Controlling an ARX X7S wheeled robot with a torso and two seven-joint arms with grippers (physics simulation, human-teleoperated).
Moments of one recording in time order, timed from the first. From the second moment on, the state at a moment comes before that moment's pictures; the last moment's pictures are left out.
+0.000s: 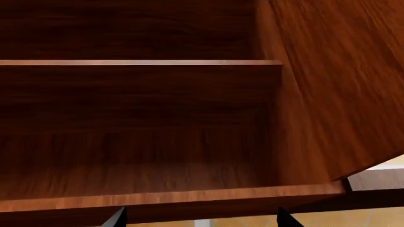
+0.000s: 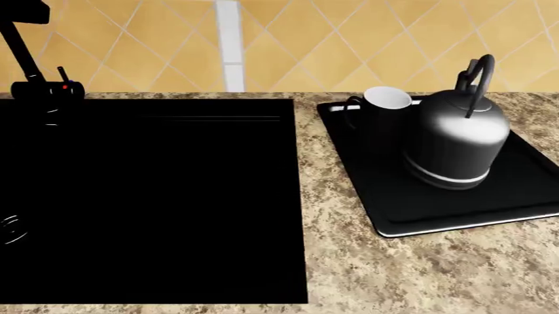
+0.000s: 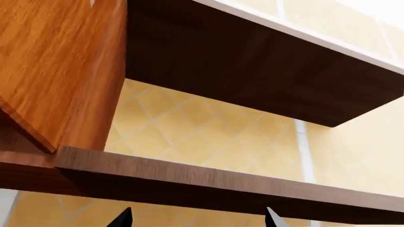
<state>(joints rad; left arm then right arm) -1.28 -0.91 0.14 0.98 -1.49 -0.67 -1.05 2.35 1.43 -1.65 -1.05 1.37 0.21 1.35</state>
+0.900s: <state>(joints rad) -1.24 -0.92 0.13 0.98 -1.46 -0.65 -1.03 2.29 1.45 -1.27 -1.05 1.64 0.45 1.45</state>
